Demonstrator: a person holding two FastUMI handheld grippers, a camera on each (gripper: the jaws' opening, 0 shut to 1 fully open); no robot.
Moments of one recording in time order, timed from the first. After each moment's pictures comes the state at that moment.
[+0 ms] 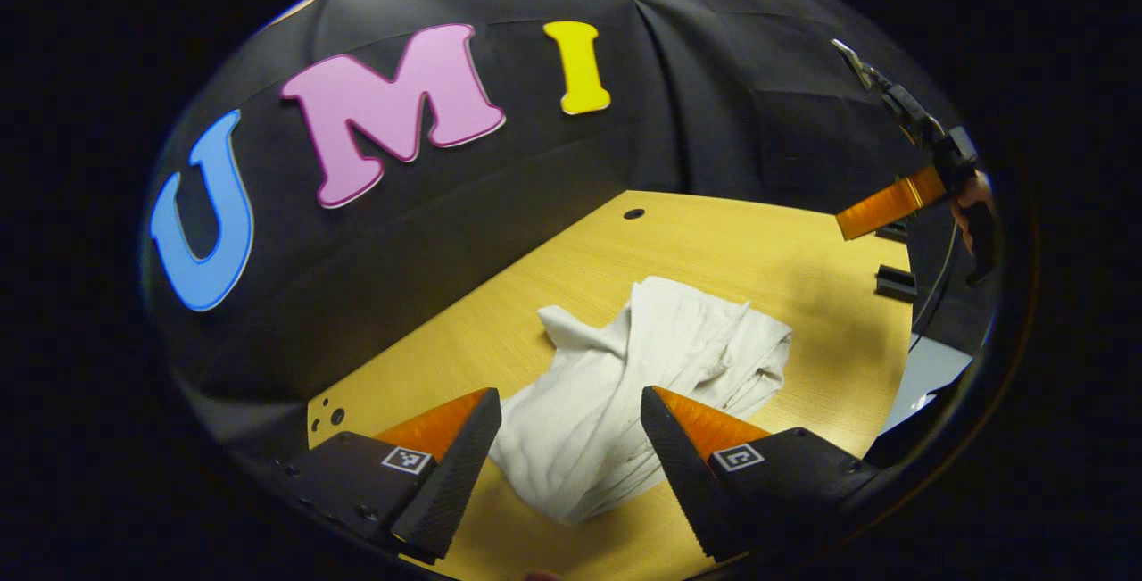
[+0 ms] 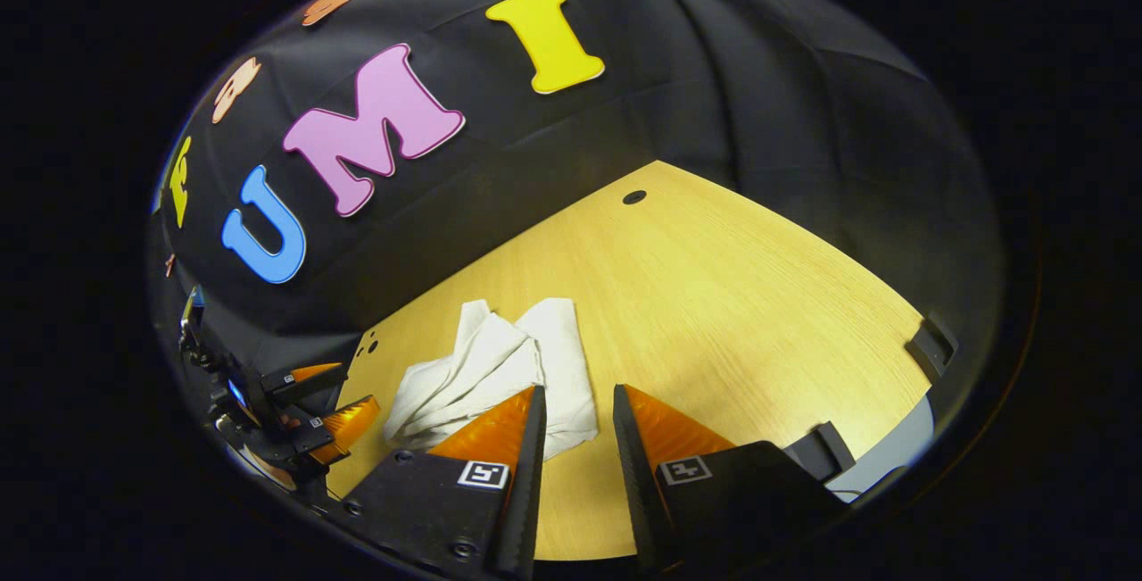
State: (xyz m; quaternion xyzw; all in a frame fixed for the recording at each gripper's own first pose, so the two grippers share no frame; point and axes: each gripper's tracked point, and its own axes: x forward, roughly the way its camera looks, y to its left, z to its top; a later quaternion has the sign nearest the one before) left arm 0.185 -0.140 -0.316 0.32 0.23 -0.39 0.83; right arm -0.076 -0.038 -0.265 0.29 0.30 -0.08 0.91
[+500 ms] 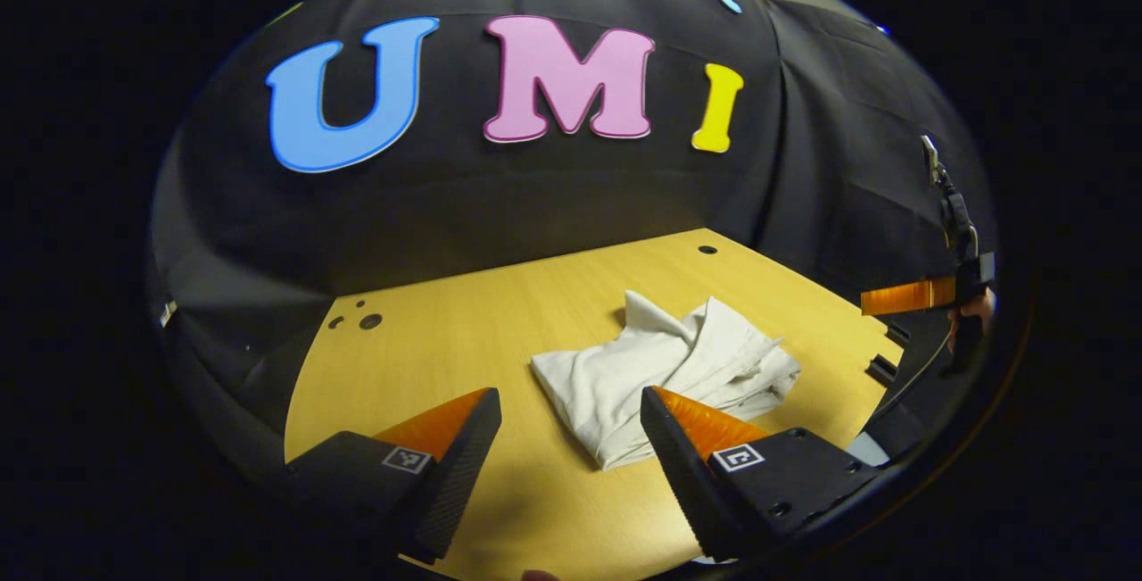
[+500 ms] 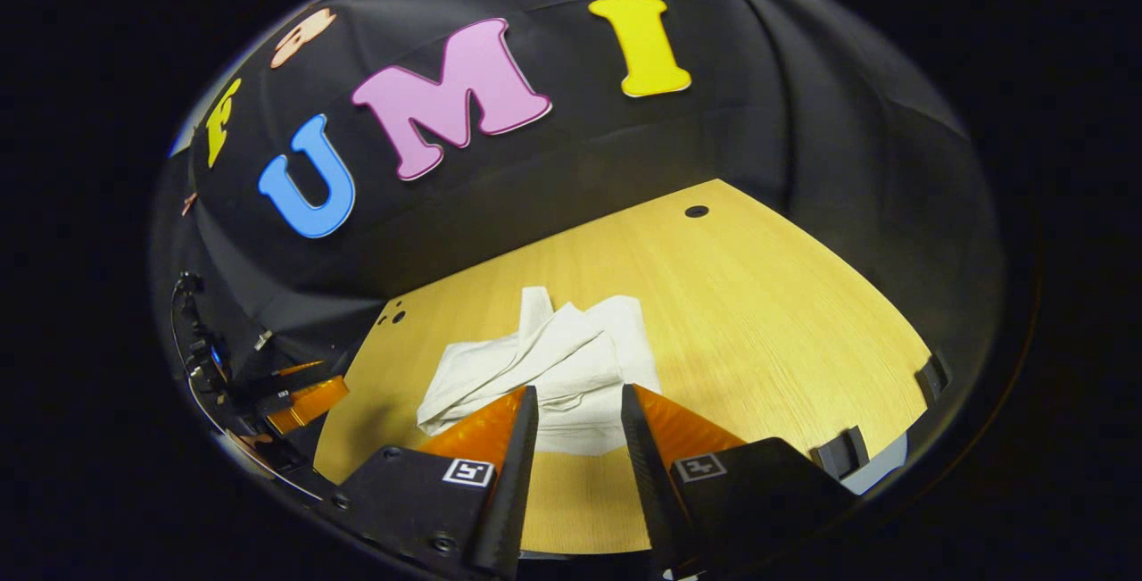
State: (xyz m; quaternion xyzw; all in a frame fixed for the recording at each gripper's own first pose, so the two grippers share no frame) left arm 0.188 -0.025 -0.269 0.15 0.28 -0.29 0.90; right arm -0.064 0.039 -0.226 0.22 0.30 -0.02 0.93
